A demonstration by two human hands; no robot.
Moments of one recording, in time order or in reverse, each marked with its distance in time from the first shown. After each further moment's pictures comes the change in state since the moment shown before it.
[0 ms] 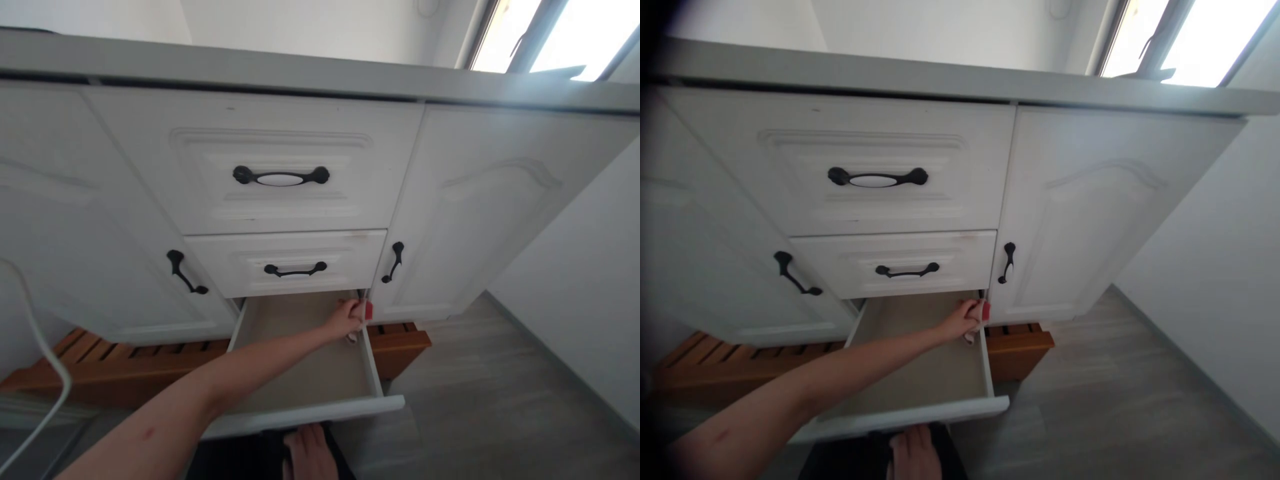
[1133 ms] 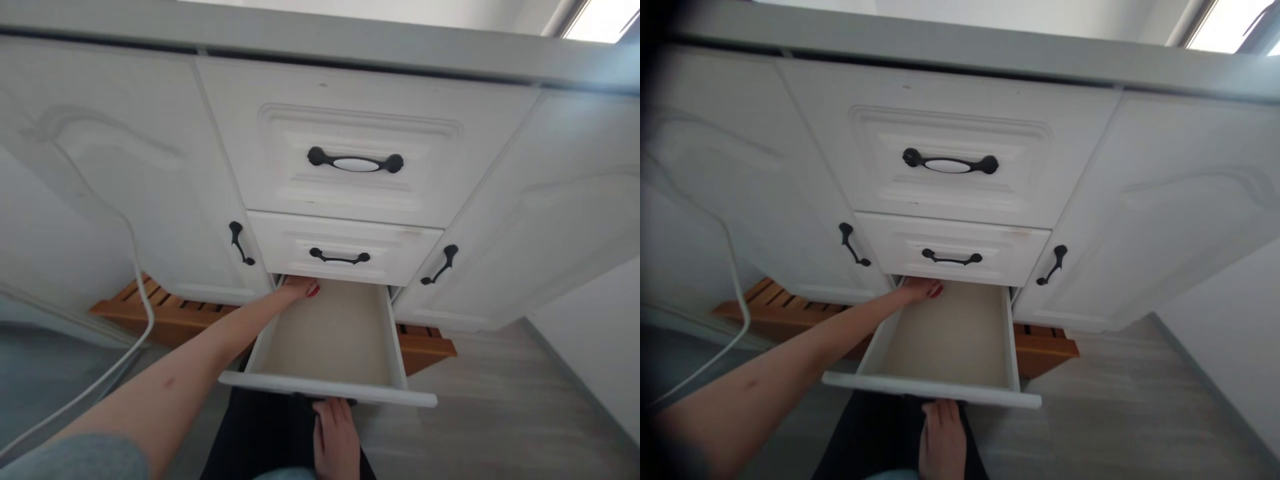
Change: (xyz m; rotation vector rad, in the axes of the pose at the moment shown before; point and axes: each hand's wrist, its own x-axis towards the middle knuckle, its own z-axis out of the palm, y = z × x) left_hand -0.045 -0.128 -0.153 0.742 0.118 -0.085; right_hand 0.021 -0.002 -0.042 0.072 -0.135 -0.115
